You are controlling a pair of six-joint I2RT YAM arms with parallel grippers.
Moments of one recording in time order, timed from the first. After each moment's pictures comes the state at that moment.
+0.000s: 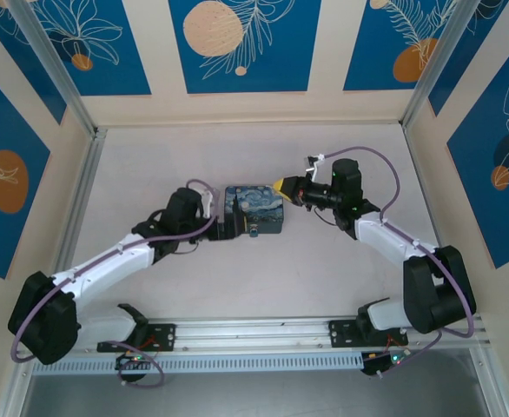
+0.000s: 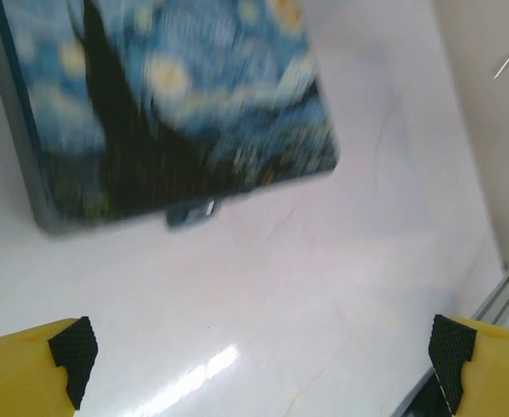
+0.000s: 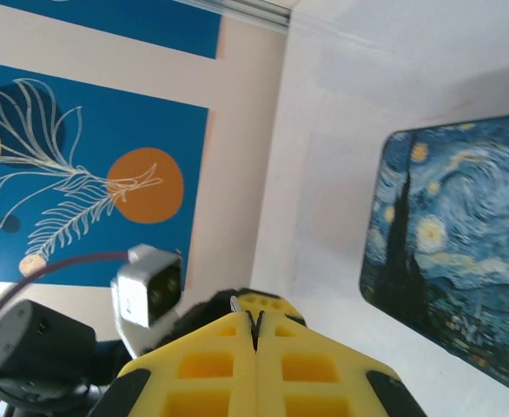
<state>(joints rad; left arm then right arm) -0.64 1.21 0.72 -0.22 0.32 -0.65 0.31 1.37 0.77 0.26 -0.81 1.04</state>
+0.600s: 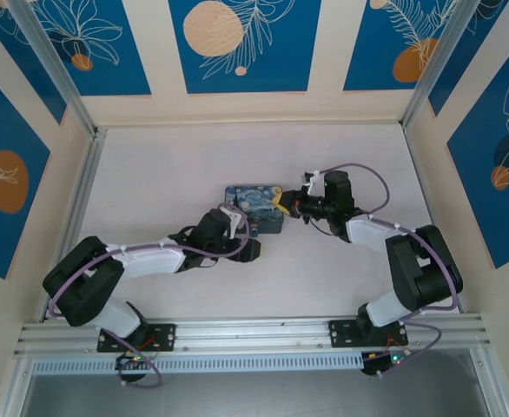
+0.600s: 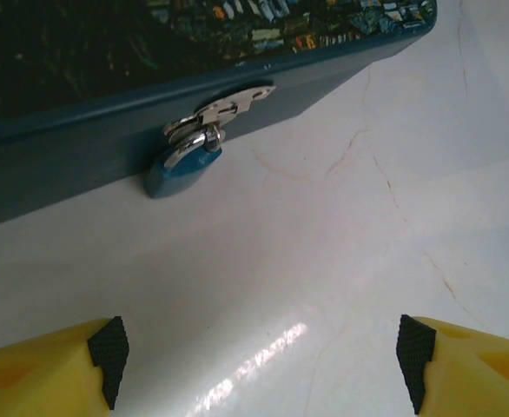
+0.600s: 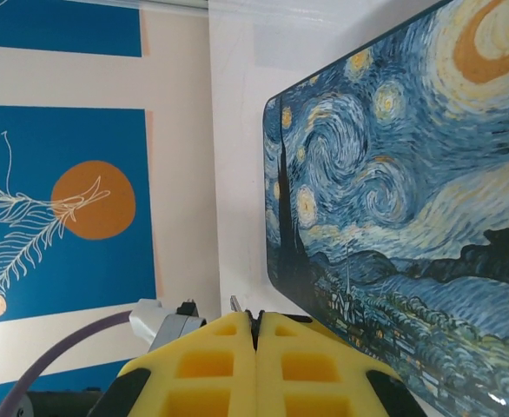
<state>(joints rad) -0.80 1.50 0.64 0.11 0.19 -0.53 0.31 1.52 0.68 0.38 -0.78 1.11</state>
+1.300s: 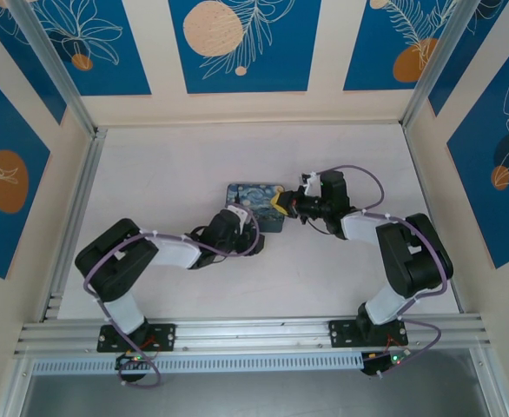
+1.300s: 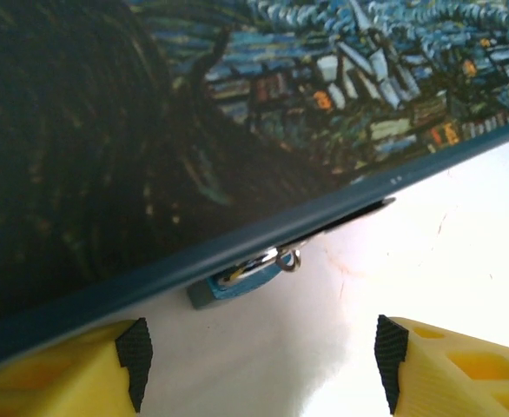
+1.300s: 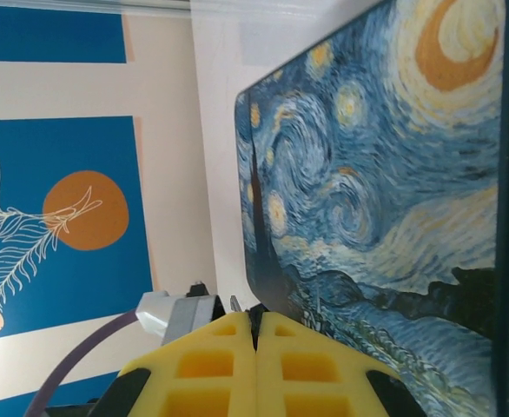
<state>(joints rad) -0.81 1.73 0.69 0.35 0.06 -0.49 0.31 1.62 0.70 0.42 -0.79 1.13</state>
